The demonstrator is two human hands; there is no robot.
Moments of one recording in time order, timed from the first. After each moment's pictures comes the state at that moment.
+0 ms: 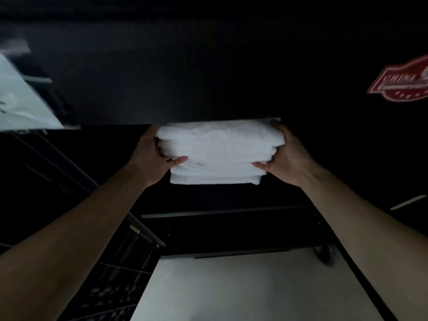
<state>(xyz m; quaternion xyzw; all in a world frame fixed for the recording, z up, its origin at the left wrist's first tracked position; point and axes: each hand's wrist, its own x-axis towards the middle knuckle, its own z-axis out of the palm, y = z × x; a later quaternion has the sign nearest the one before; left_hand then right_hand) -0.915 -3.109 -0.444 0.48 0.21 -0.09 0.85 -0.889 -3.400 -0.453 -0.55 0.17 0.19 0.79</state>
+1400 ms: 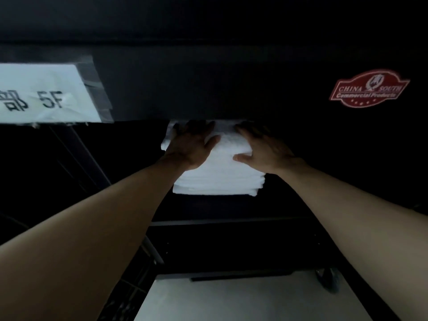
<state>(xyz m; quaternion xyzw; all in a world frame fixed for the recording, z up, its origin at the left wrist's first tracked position) -0.883 -3.160 -0.434 0.99 -0.09 0.06 0.07 -0.877 -3.378 -0.429 -0.97 -0.23 -0.08 0.06</state>
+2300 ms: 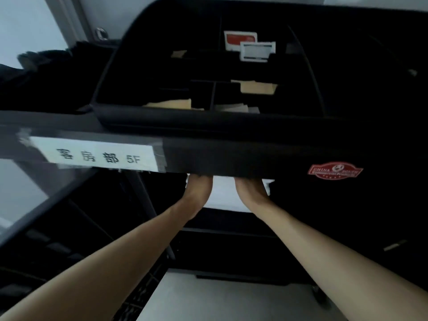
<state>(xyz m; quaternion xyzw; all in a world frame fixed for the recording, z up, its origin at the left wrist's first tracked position) -0.982 -3.177 -0.360 0.74 0.22 0.01 0.63 -0.957 -3.306 -0.362 -0.86 0.06 0.08 0.51</state>
